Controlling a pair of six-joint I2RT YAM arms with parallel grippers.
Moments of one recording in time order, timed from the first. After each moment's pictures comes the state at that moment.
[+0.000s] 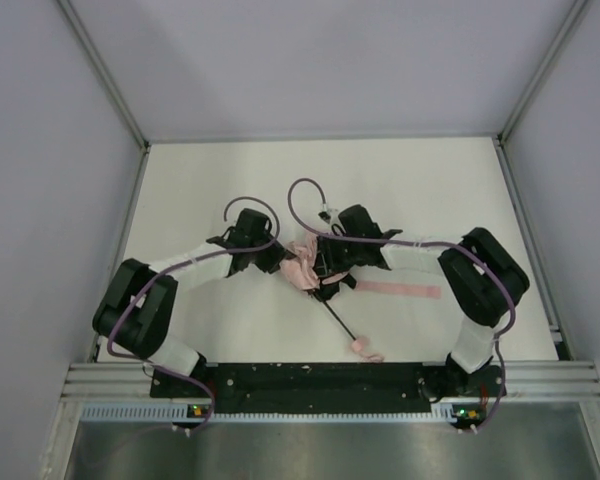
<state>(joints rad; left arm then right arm) -0.48 1.53 0.75 -0.07 0.11 -1.23 0.68 1.78 0.95 0.00 -0.43 0.44</state>
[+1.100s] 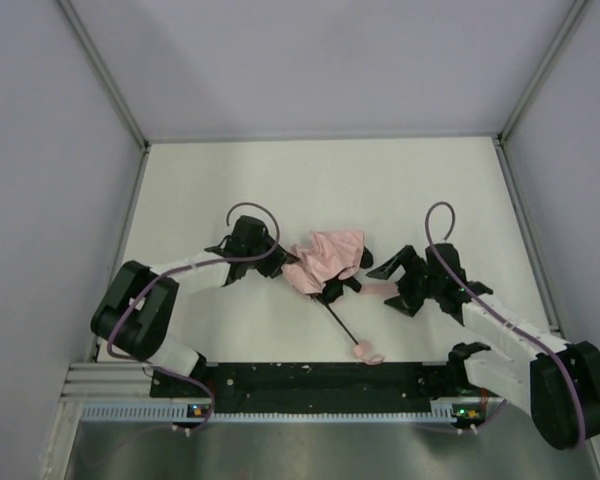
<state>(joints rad) -0.48 1.52 0.70 0.00 0.17 -1.23 0.33 1.01 0.40 -0.16 -0.35 1.14</state>
